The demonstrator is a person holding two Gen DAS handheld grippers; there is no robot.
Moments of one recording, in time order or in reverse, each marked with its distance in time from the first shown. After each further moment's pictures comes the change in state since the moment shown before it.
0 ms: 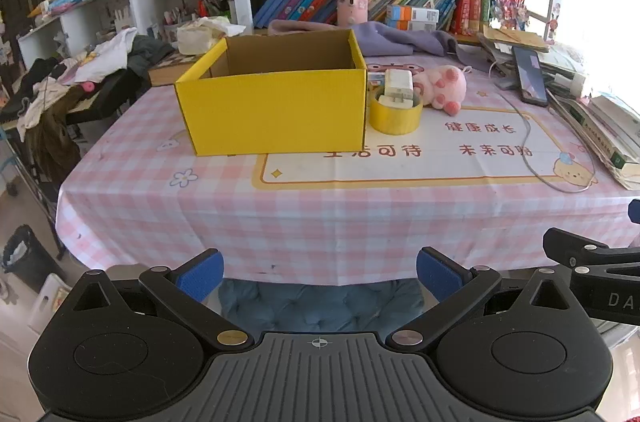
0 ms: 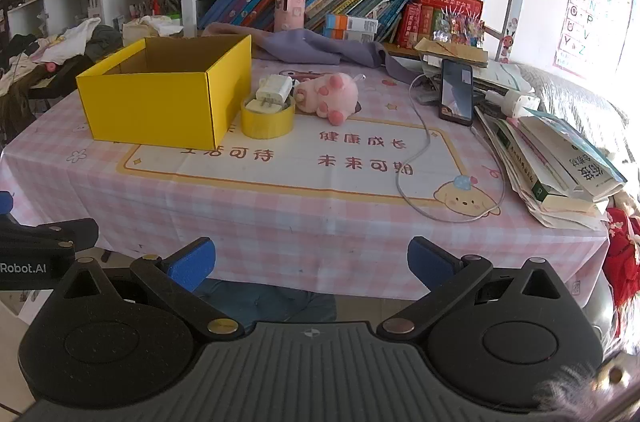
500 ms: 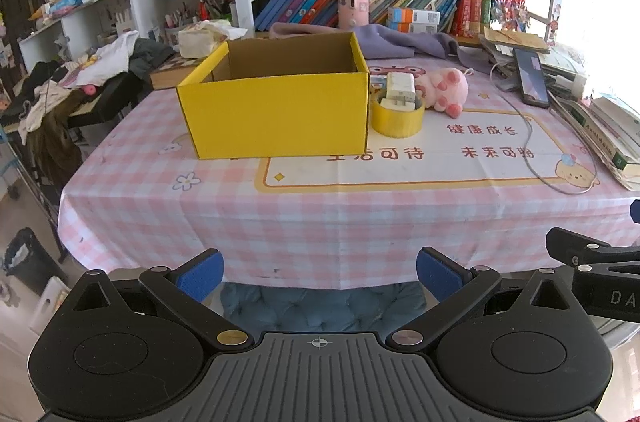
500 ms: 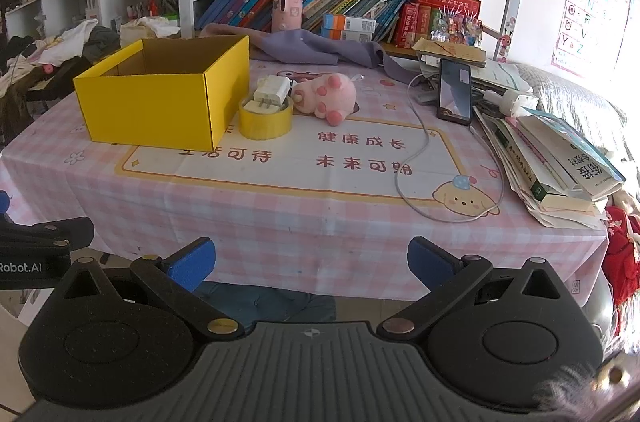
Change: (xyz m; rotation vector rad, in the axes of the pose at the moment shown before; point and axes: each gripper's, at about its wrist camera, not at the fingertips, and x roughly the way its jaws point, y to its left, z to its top) left arm -0.002 0.001 0.002 0.003 -0.005 0.004; right arm 0.000 0.000 0.001 0.005 0.001 -0.002
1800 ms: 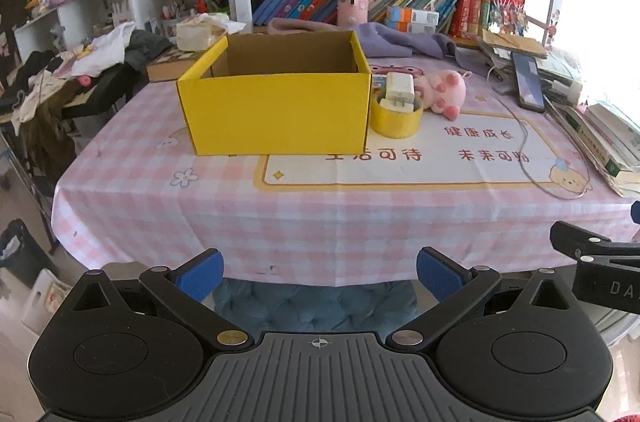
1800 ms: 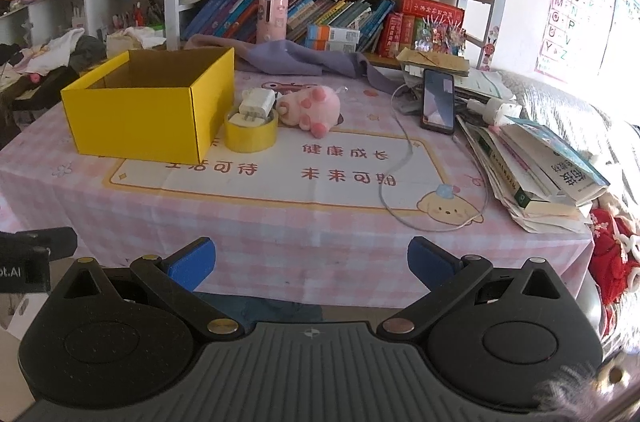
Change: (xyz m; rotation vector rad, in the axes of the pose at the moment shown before) left arm 0.000 0.012 0.004 -0.024 0.020 -0.039; right arm -0.003 0.003 0.003 0.017 -0.025 -0.043
